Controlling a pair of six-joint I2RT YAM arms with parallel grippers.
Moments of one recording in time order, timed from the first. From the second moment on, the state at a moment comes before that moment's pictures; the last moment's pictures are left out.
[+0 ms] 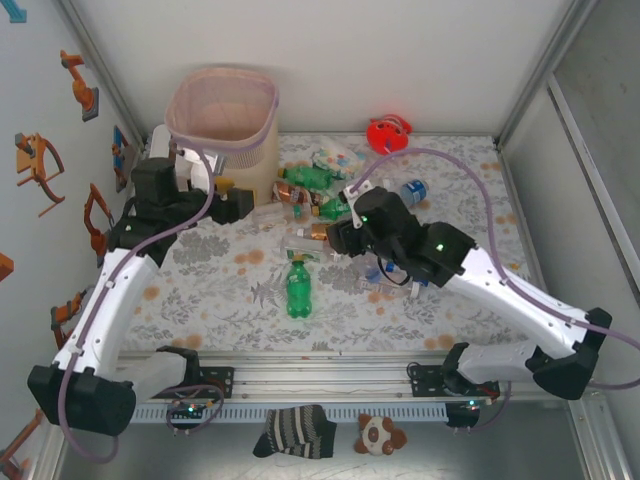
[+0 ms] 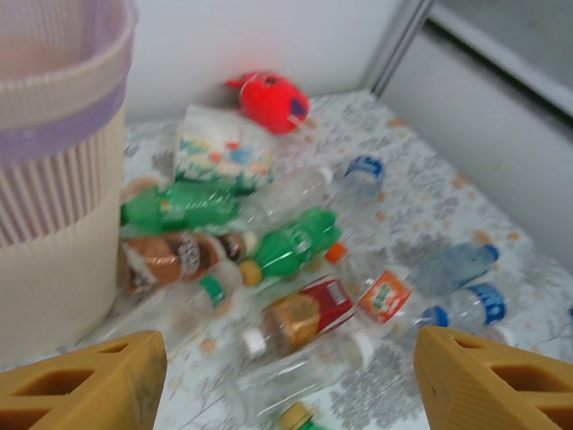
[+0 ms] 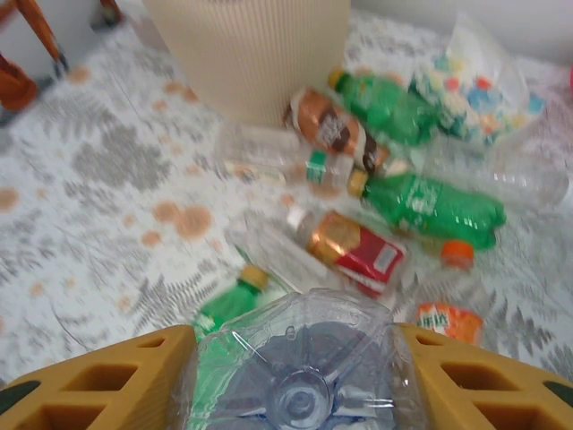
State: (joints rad) left arm -0.24 1.09 1.12 -0.46 0.57 -0.07; right arm 0.95 1.22 1.34 -0.74 0.22 0.30
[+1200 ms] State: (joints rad) left arm -0.56 1.07 1.27 -0.09 1.06 -0.19; right arm 0.85 1.21 1.55 -0.28 -0.47 0.35
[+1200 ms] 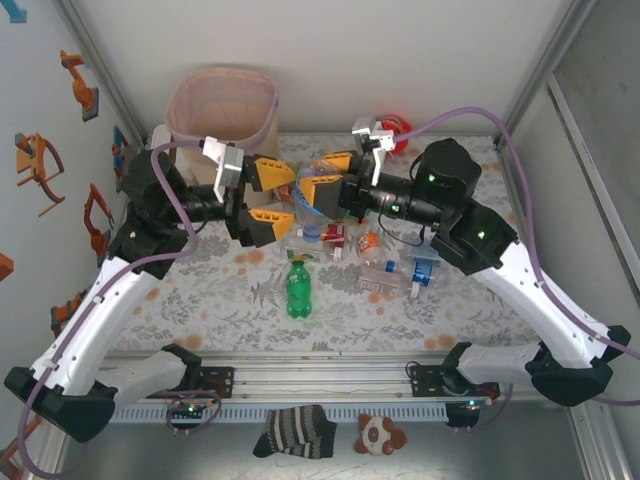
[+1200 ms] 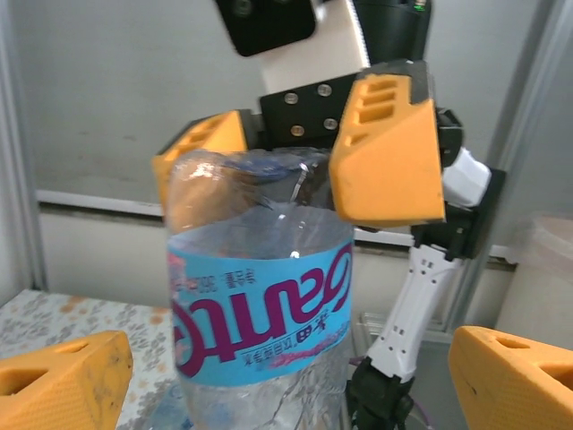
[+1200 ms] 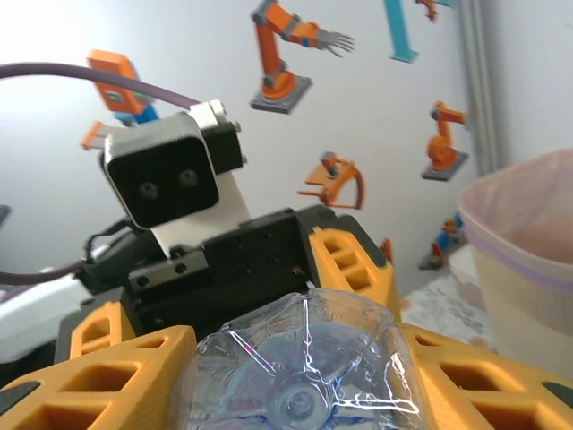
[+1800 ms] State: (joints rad) left arm -0.72 1.20 1.35 -0.14 1.03 -0.18; right arm 0.85 1.23 1.55 -0.18 -0.59 0.41
